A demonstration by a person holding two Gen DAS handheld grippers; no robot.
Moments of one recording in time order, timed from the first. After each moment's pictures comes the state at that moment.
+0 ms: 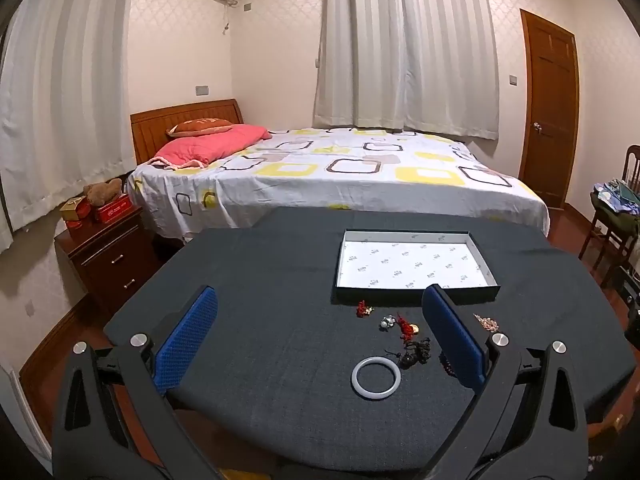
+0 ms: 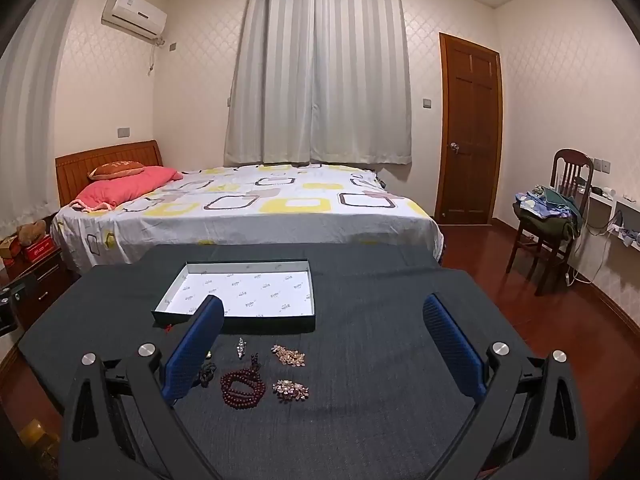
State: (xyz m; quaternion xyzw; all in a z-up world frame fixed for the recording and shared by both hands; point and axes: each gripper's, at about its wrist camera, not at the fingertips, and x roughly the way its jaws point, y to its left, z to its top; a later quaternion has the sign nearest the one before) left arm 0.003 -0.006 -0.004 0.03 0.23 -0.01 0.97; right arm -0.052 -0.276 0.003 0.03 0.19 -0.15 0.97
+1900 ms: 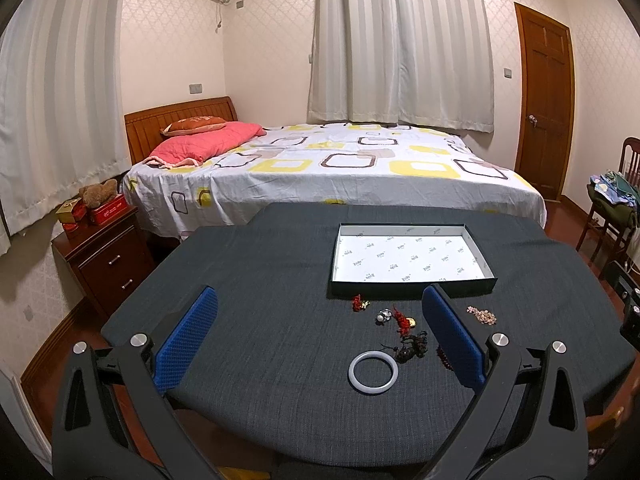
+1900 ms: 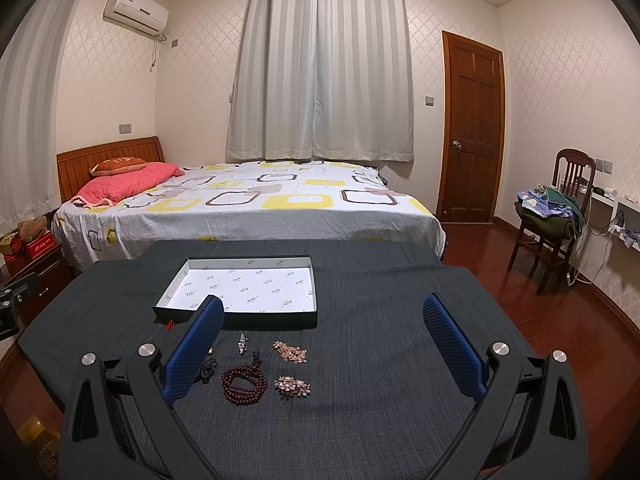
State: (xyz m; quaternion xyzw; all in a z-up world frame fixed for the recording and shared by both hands) left arm -0.010 -0.011 -0.002 0.03 0.24 -0.03 0.97; right arm -0.055 -0.274 0.002 0.03 0.19 -0.15 0.97
